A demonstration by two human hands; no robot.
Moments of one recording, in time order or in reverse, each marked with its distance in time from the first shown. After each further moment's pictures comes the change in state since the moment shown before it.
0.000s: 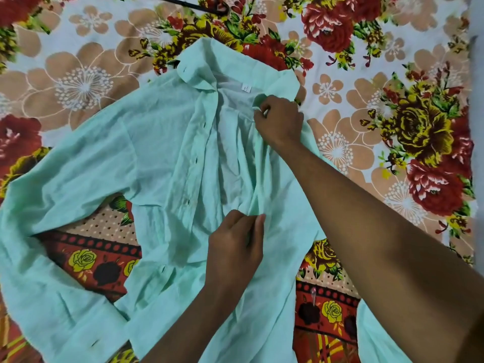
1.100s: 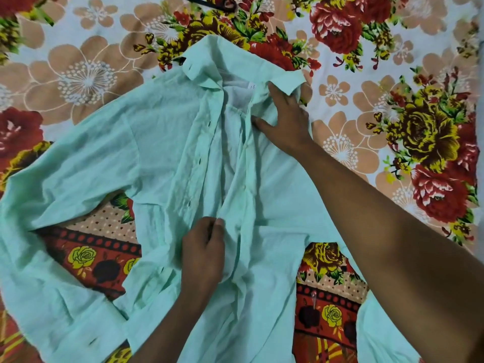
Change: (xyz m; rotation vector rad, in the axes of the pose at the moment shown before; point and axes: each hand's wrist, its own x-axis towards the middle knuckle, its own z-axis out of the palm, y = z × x) left_hand -0.002 -0.027 -0.027 -0.250 -0.005 -0.645; right_hand 0.007 0.029 0.005 0.099 -0.165 -0.185
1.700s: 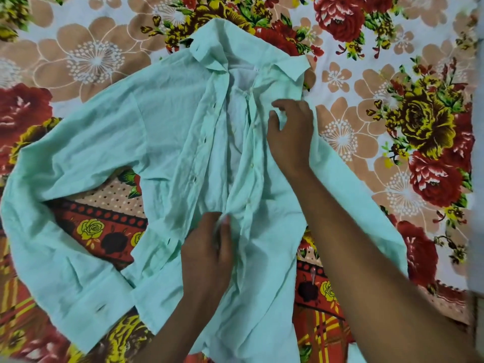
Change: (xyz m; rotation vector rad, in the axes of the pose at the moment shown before) left_hand -0.049 -0.014 -0.018 0.210 0.105 0.425; right_hand -0.091 -0.050 -0.001 0.156 0.424 0.084
